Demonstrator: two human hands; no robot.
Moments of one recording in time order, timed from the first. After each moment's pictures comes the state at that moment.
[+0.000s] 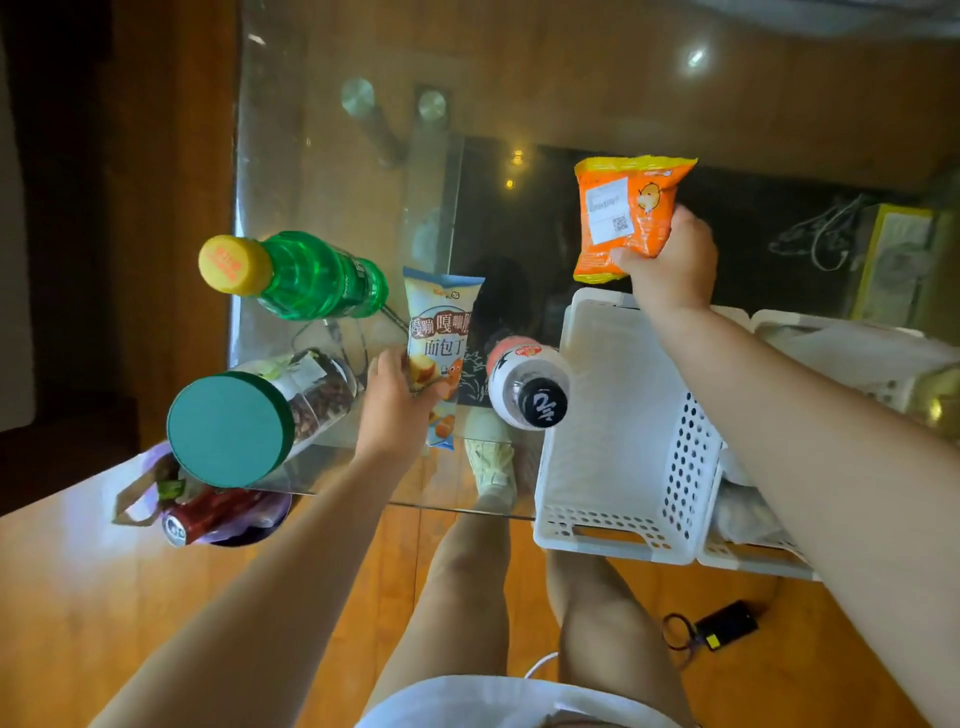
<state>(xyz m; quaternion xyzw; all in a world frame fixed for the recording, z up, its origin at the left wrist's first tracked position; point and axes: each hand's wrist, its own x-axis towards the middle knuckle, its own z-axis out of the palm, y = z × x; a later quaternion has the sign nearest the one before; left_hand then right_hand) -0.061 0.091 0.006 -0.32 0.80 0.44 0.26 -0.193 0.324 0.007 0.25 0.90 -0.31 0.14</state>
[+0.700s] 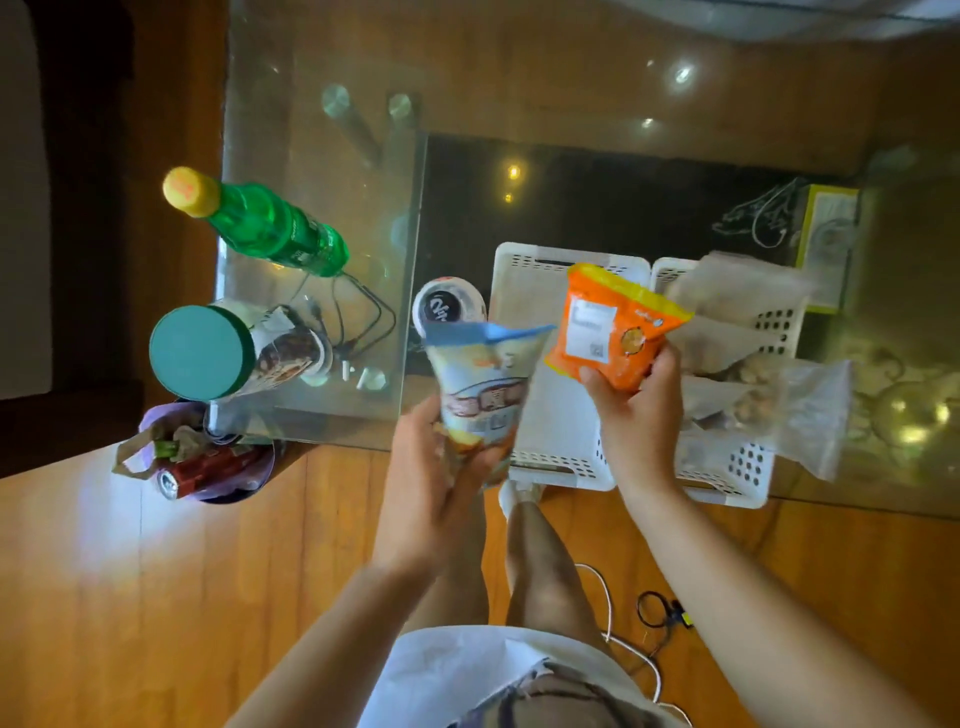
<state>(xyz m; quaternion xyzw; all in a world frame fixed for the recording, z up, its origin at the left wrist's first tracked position) 0.046 0.201 0.140 -0.10 0.82 0.55 0.07 -0.008 0.375 0.091 0.26 0.83 -0.48 0.06</state>
